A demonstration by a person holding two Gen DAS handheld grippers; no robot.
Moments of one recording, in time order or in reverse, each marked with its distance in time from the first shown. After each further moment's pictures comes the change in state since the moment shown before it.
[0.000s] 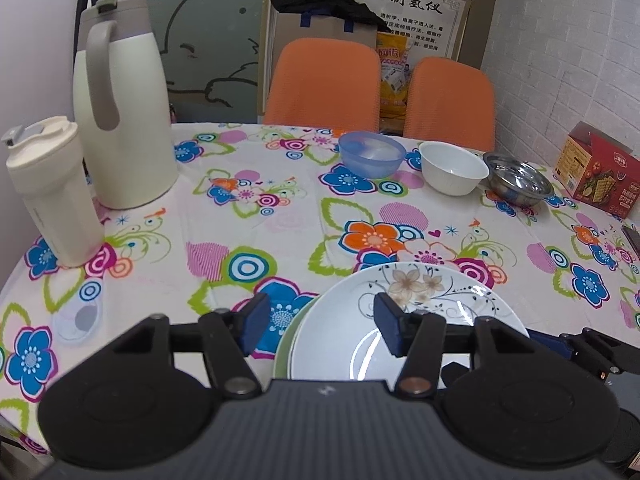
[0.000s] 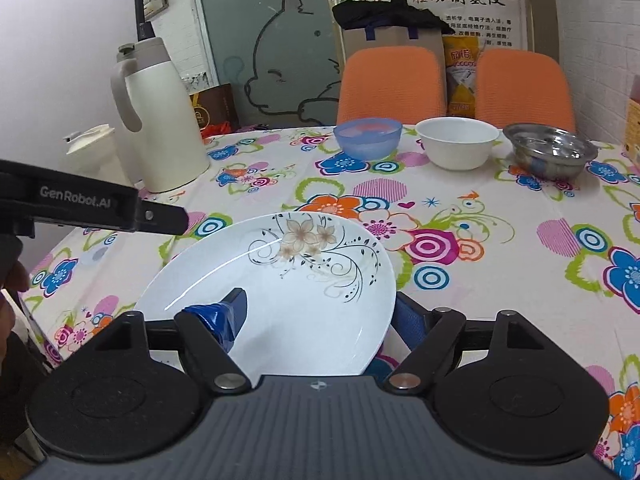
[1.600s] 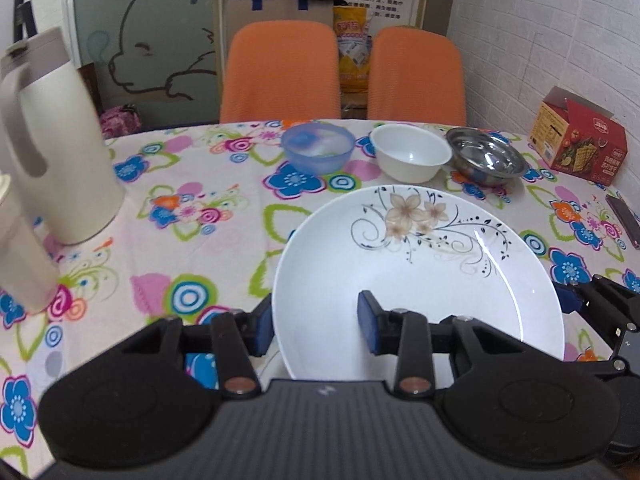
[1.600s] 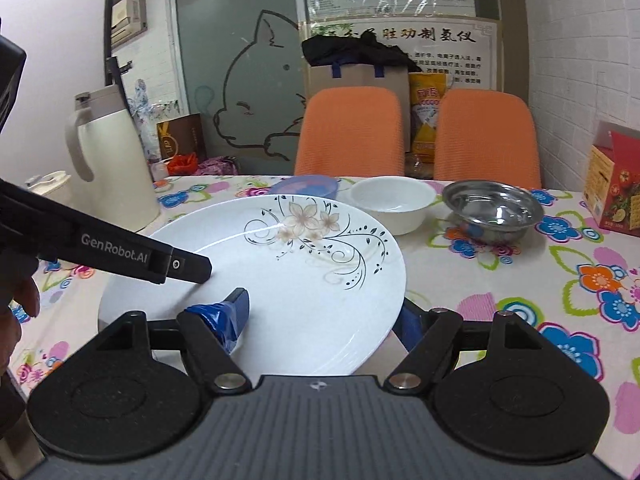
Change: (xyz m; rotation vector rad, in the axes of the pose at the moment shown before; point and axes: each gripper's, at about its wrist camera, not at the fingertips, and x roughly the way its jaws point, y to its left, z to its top) left arm 0.022 -0.038 0.029 0.092 0.090 -0.037; right arm -0.010 -0.037 0.041 -0.035 -0.078 -0.067
